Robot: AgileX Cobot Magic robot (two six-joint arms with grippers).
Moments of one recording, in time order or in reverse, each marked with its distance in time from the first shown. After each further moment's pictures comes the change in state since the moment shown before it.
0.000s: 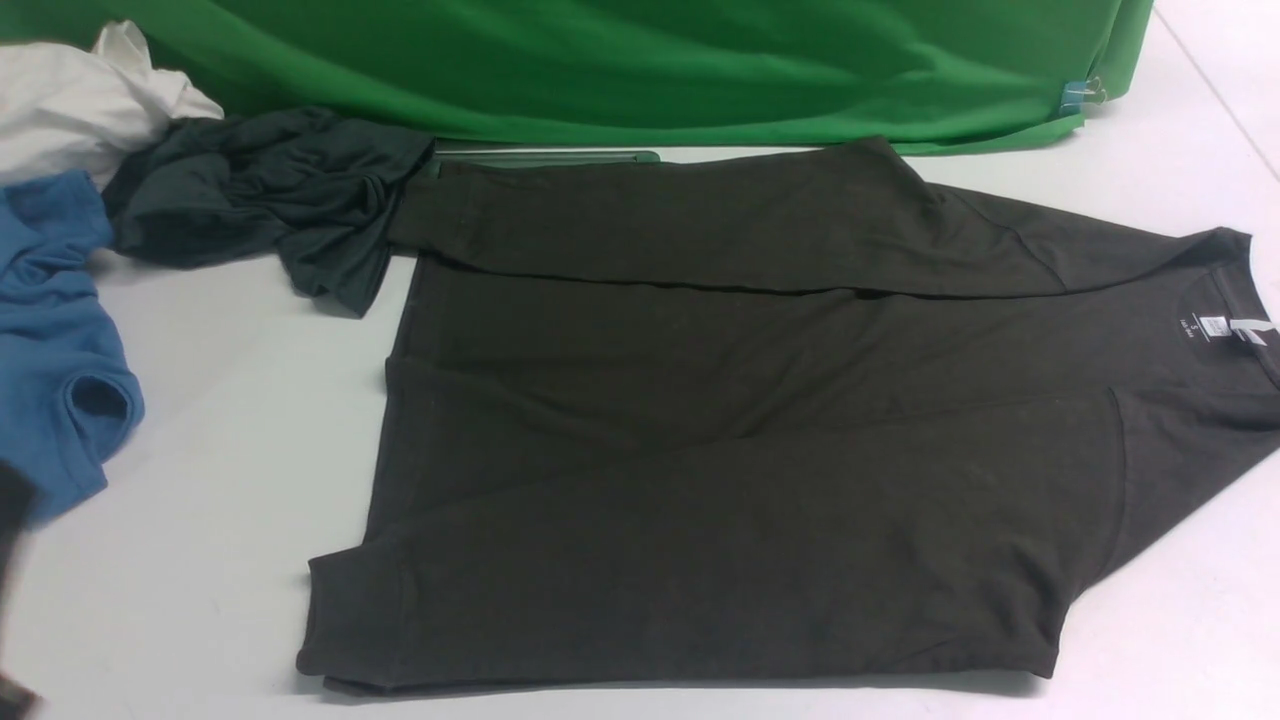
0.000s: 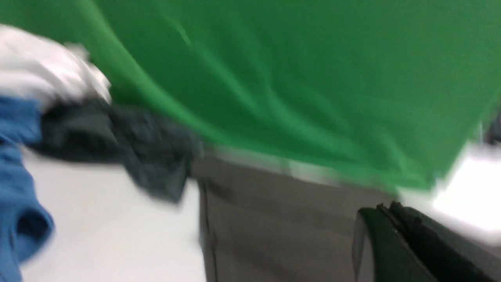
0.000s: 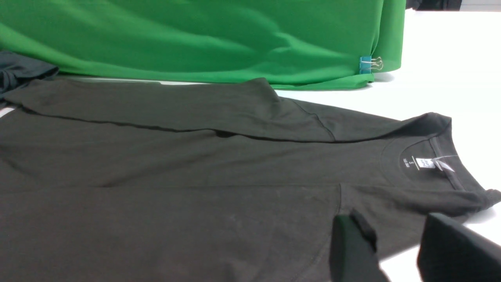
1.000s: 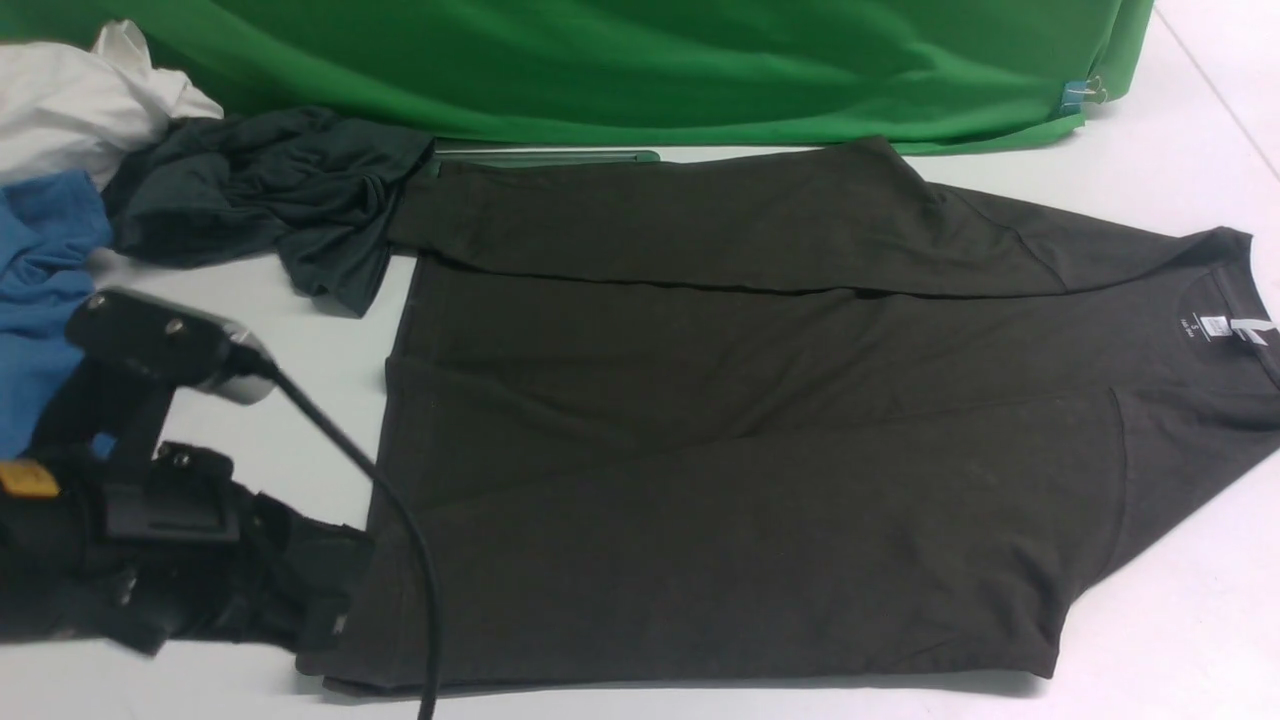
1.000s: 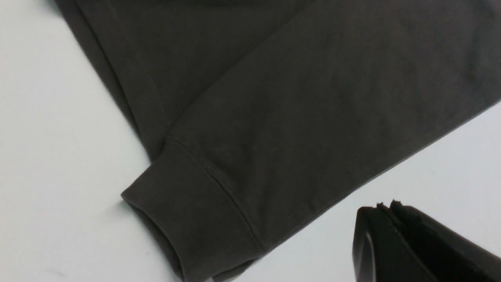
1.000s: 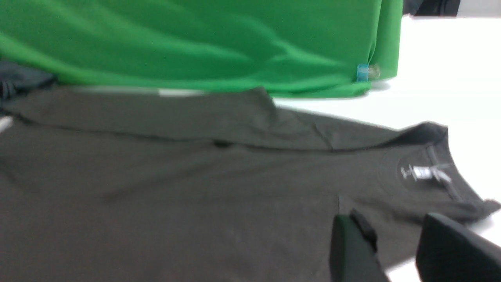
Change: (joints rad) right arm 0.000 0.000 0.000 0.038 -0.069 0.034; left arm -0.221 0.811 -0.291 0.064 0.297 0.281
